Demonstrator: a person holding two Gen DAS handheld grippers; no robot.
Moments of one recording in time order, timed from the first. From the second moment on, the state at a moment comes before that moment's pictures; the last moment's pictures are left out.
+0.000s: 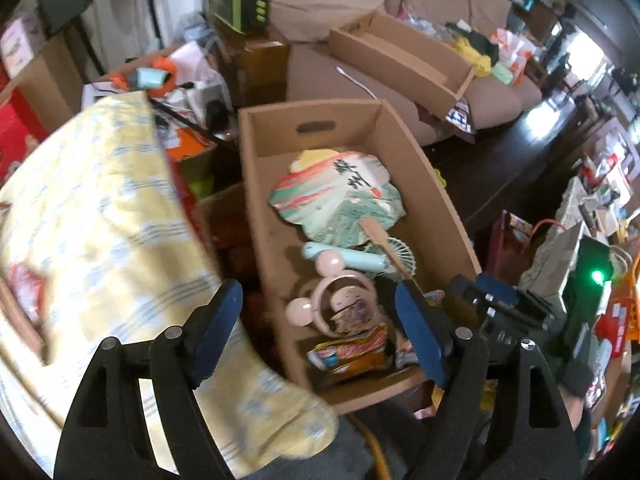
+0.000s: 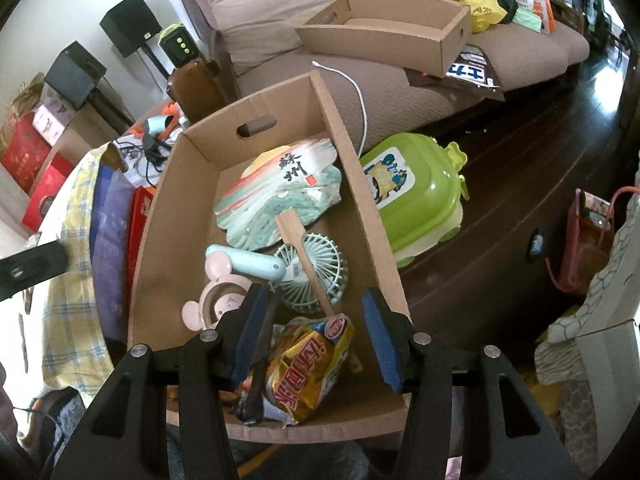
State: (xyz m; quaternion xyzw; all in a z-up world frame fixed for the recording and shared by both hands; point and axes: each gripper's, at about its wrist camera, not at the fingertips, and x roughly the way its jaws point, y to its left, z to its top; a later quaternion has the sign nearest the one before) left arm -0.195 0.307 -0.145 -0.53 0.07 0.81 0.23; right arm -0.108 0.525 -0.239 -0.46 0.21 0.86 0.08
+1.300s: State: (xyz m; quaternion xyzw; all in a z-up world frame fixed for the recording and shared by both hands) left arm -0.156 -0.070 -0.168 -0.53 -0.13 0.84 0.01; right arm -0.161 0.185 -0.149 -0.51 -0.06 0.82 -0.25
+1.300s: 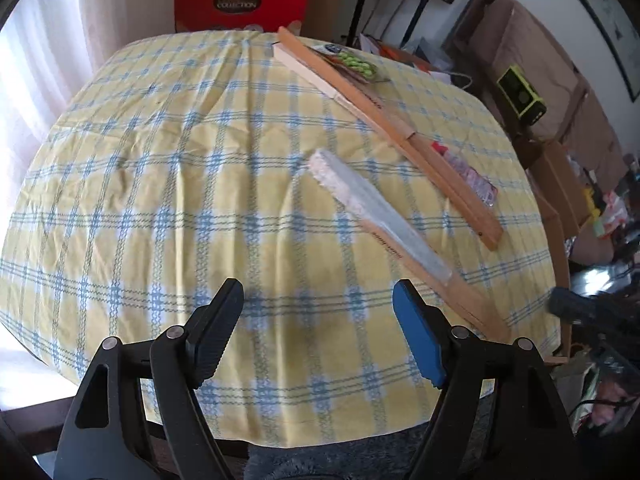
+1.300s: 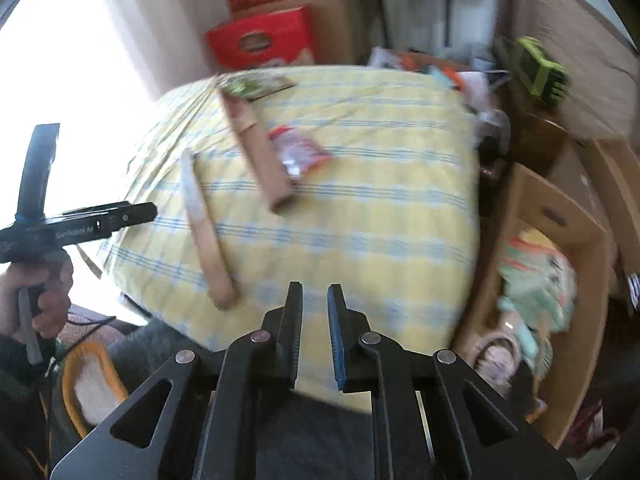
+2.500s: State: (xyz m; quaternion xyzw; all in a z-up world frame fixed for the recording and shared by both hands) left arm -0.189 -0.044 -0.170 -0.52 -0.11 0.85 0.00; right arm -0.182 0.183 -0.125 -0.50 -0.03 0.83 -0.26
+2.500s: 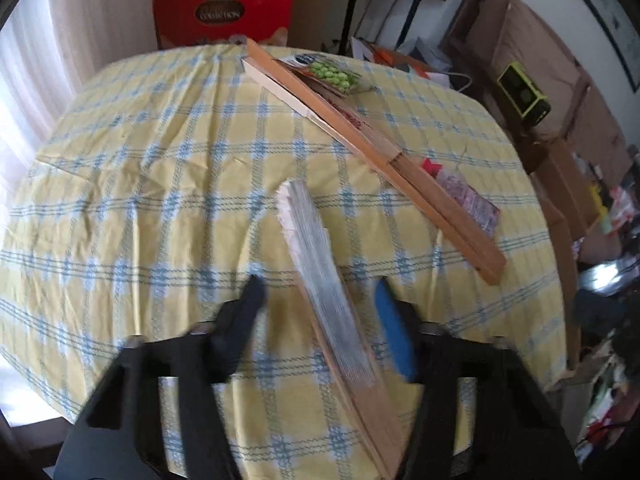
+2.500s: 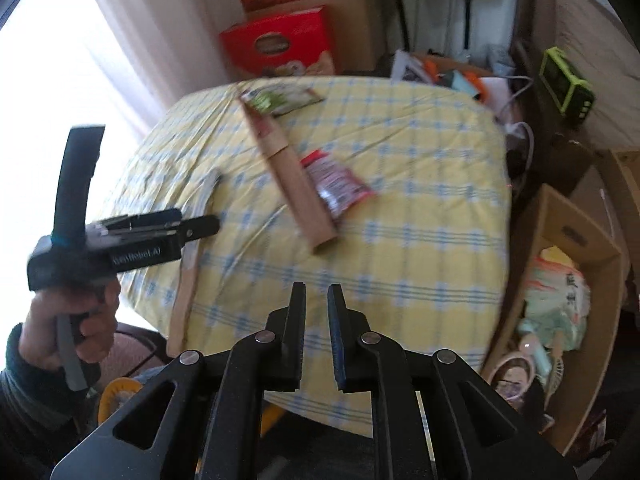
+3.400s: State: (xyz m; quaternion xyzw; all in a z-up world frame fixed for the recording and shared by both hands) left arm -0.184 -0.102 -0.161 -0.48 -0.19 0.85 0.00; right arm -0.207 0.095 -0.179 -0.42 -0.25 0.81 -0.33
